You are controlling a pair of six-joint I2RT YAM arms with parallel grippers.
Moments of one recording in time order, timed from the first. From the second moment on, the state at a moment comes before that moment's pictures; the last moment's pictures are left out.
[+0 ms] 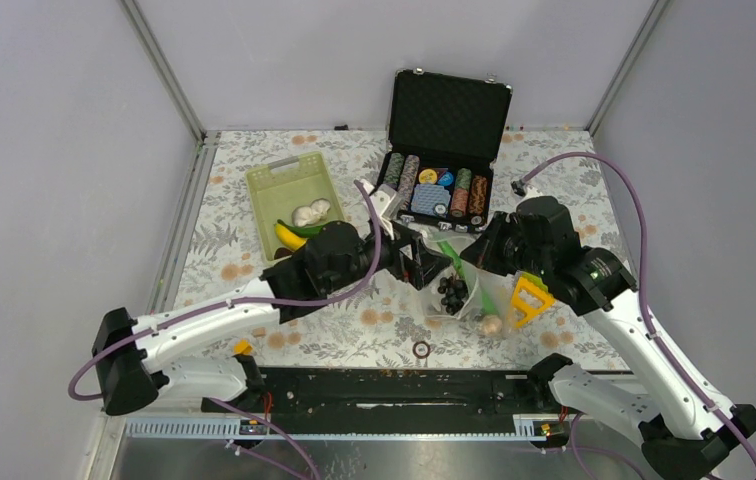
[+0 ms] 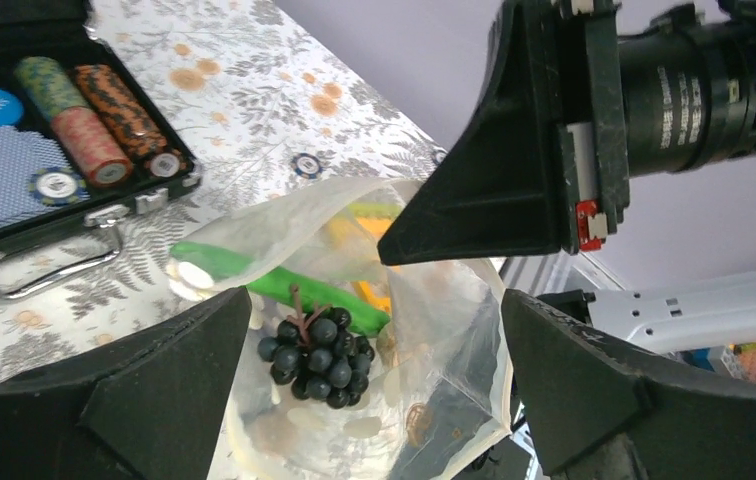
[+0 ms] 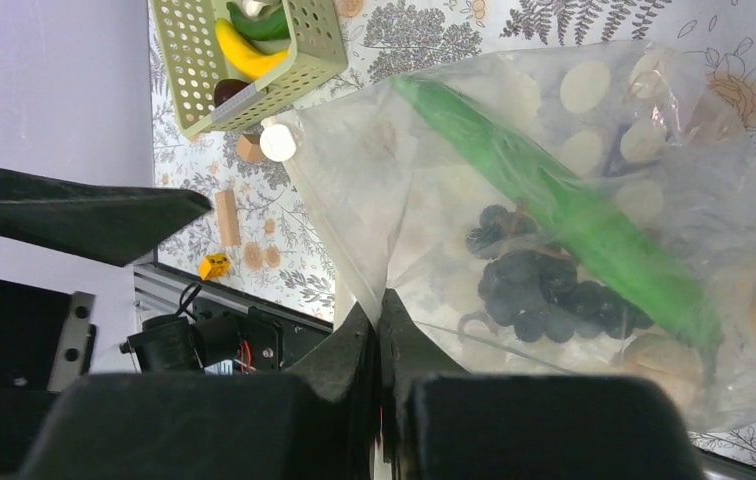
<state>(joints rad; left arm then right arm) -1.05 1.20 0.93 0.18 0.03 -0.45 0.56 0.92 1.10 -0.84 -0.06 0.78</state>
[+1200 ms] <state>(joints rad) -0.10 1.84 1.33 -0.33 0.09 -0.61 0.56 0.93 1.10 -0.86 0.05 0.73</state>
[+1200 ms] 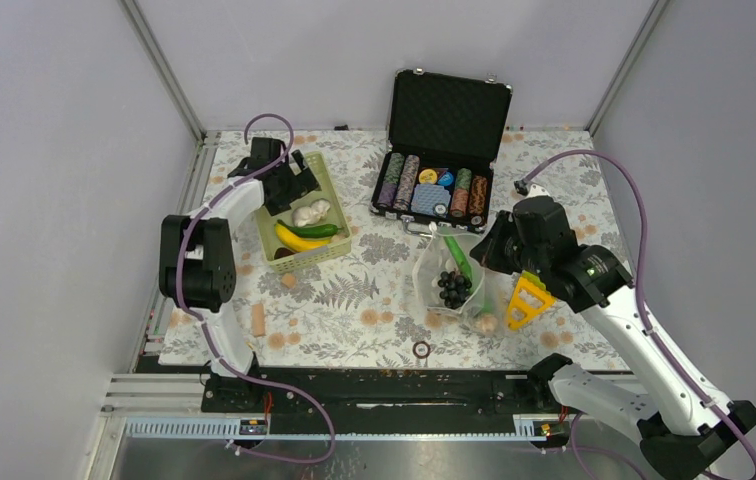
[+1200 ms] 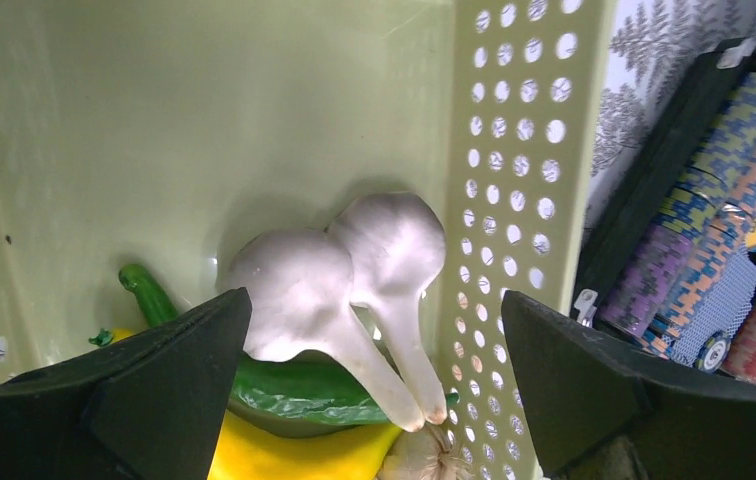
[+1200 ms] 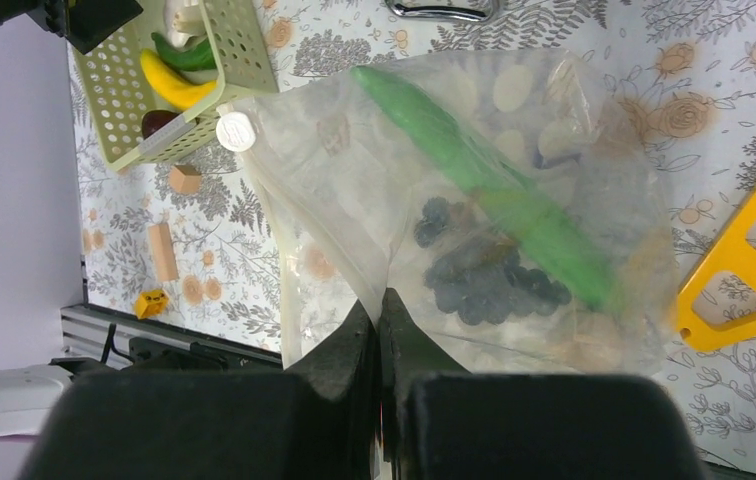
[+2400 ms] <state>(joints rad) -0.09 2.03 1.46 -0.49 0.15 -0.60 0.55 0.89 1.08 -0.88 0.10 0.72</state>
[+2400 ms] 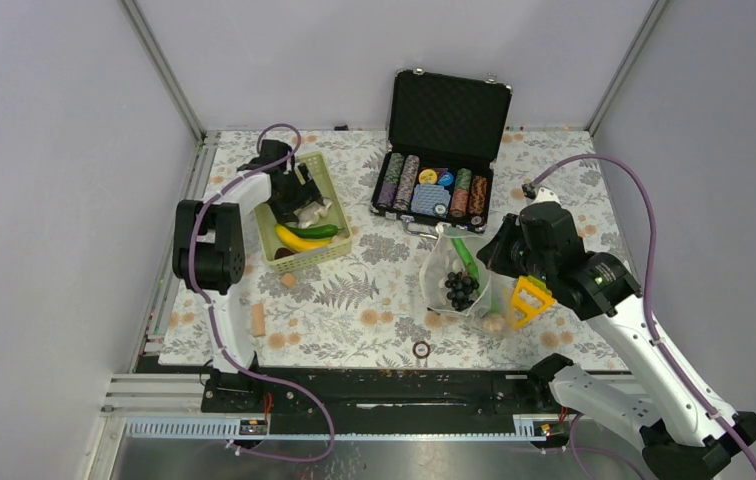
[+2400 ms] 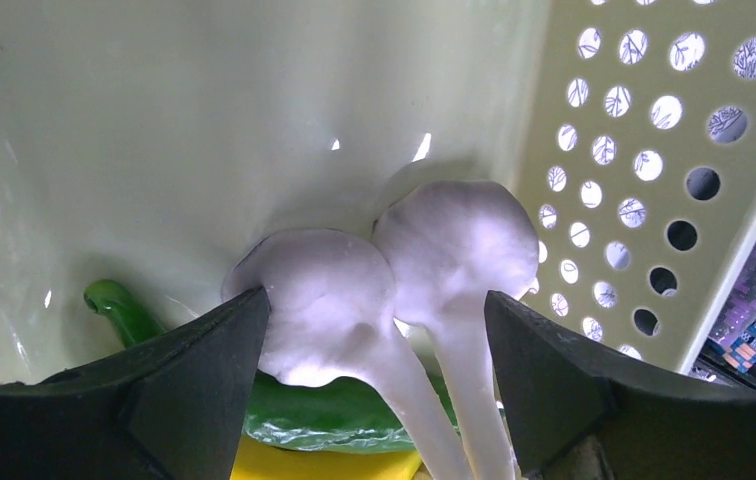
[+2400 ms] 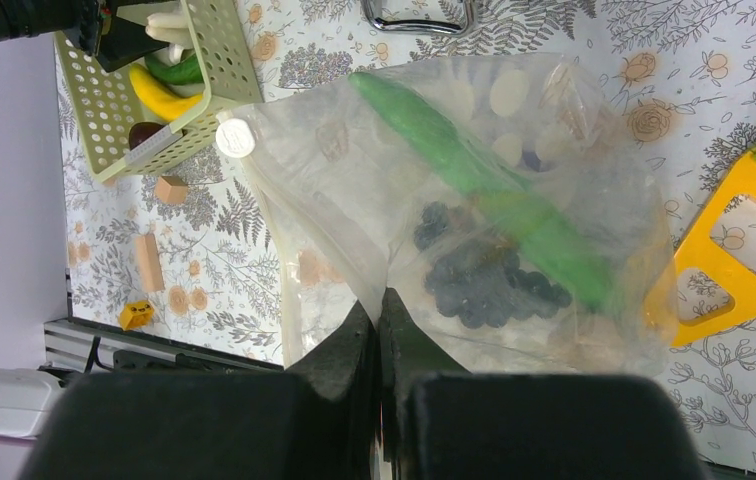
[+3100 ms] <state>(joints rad) -0.14 1.82 1.33 -0.53 0.18 -0.55 0.55 0.88 1.07 -0.87 0.10 0.71</state>
